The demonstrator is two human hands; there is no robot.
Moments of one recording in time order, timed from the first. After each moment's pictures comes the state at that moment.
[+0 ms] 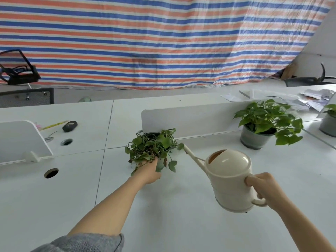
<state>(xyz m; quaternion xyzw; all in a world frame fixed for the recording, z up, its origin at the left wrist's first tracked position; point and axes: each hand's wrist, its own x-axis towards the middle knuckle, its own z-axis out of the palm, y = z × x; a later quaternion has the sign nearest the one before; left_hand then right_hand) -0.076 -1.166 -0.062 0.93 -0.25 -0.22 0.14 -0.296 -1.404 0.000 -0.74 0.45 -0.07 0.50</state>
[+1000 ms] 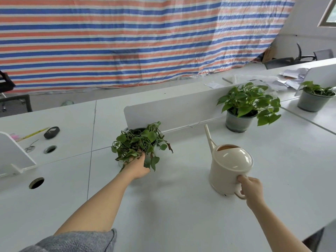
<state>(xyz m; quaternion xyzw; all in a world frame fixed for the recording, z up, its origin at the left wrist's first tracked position) -0.071 -1.171 -0.067 0.94 -0.25 -0.21 0.08 -0.317 -1.416 -0.100 -0.62 0.51 -0.24 0.55</state>
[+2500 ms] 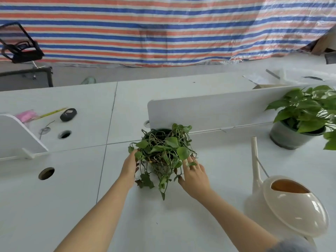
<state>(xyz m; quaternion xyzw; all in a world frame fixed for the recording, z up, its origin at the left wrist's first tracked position) 0.014 -1.148 -0.098 0.69 0.12 -0.22 0.68 -0.087 -1.318 -0.124 -0.99 0.09 0.01 0.10</state>
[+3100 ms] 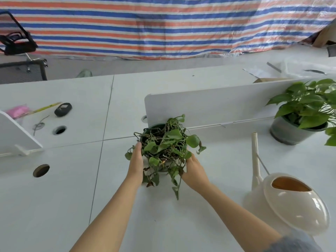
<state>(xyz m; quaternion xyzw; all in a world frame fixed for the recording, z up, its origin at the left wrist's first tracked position) 0.004 -1.172 -0.102 0.66 0.08 -0.22 0.72 -0.075 -1.324 -0.125 -0.94 0.12 -0.01 0.33</state>
